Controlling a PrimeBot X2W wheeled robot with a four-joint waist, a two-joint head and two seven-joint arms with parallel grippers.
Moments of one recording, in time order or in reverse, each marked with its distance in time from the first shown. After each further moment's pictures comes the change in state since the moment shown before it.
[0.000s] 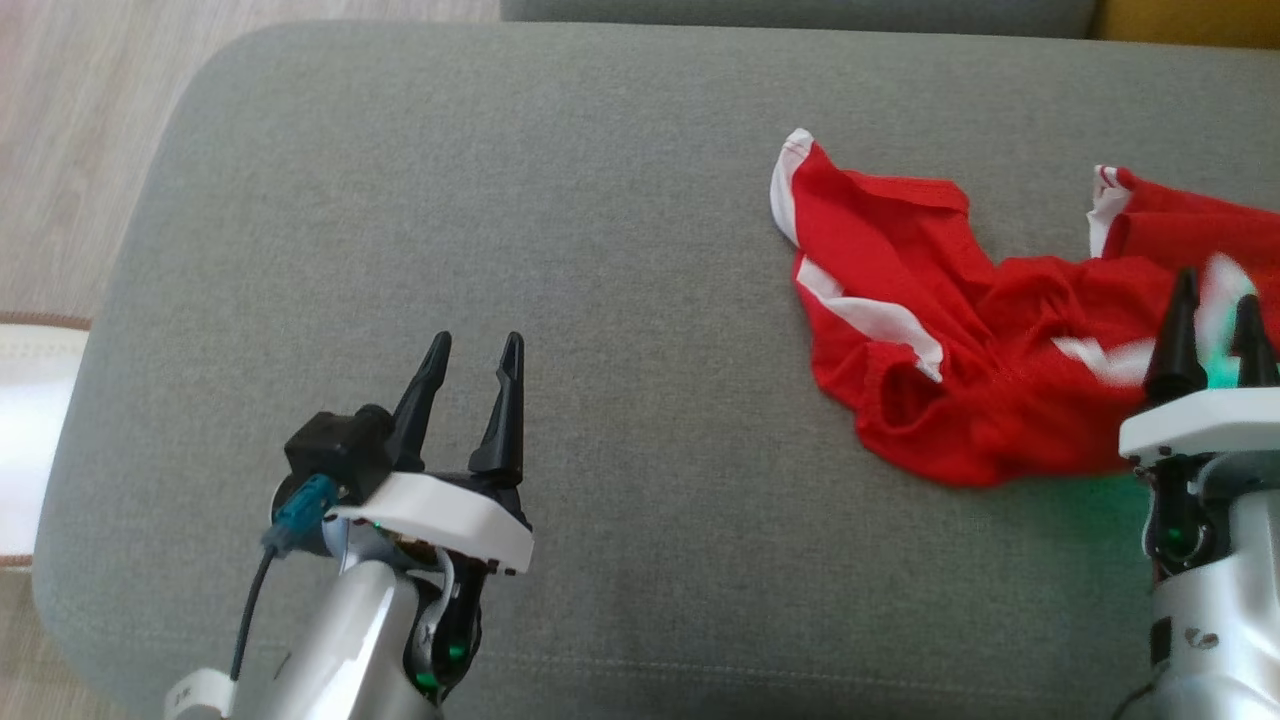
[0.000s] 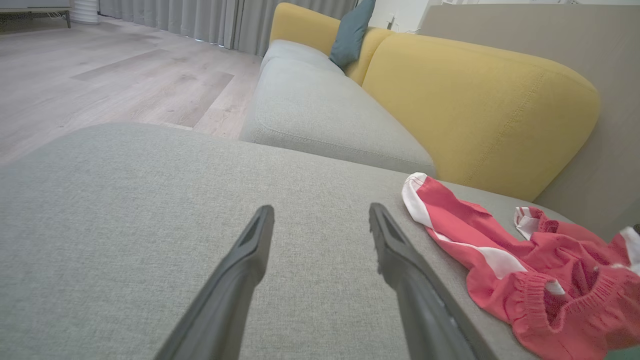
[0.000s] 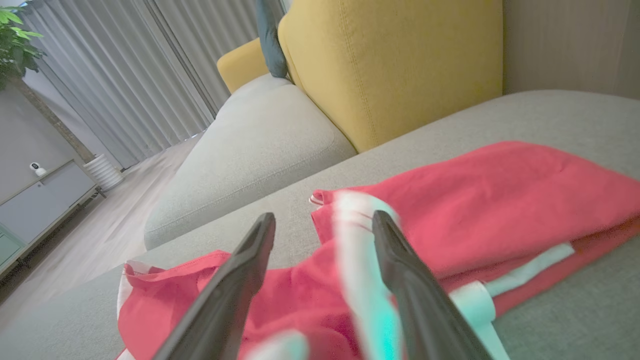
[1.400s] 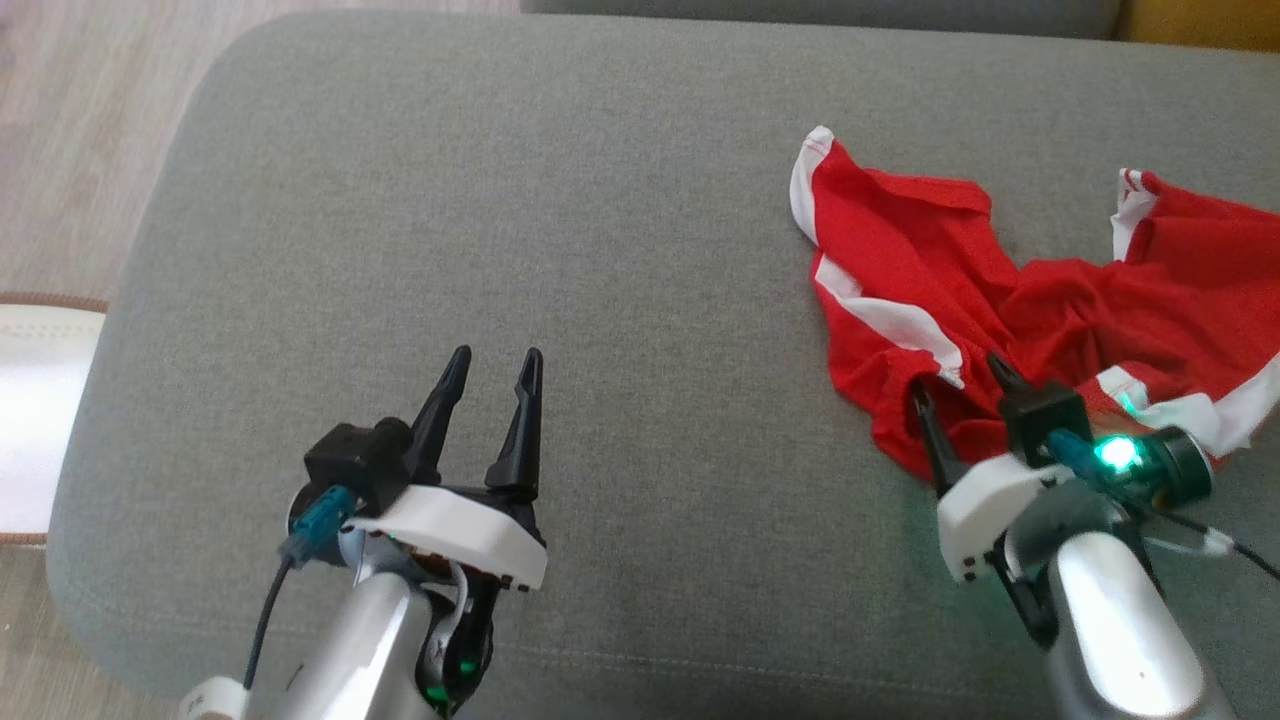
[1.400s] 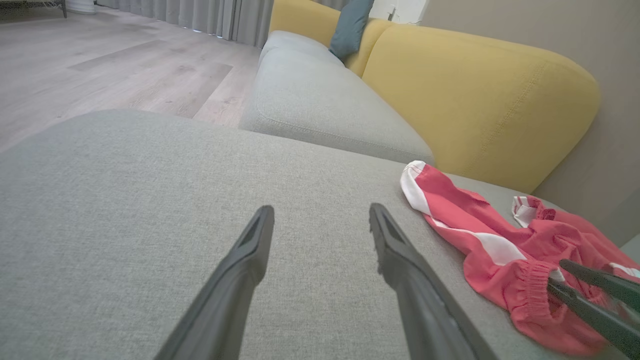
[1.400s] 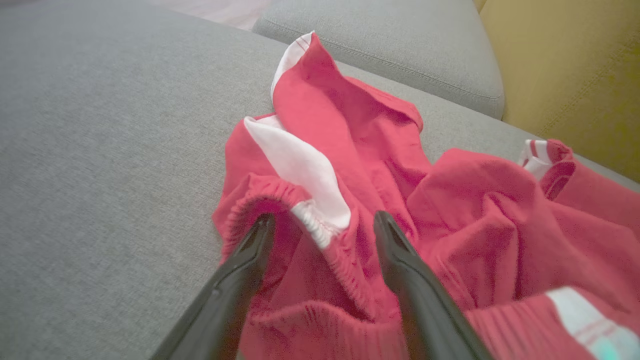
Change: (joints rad) left arm 0.015 0.000 -0.028 -0.002 -0.002 -0.006 0.000; right arm 0.166 0.011 0.367 -0.185 -0.524 0.000 0.183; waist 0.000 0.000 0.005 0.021
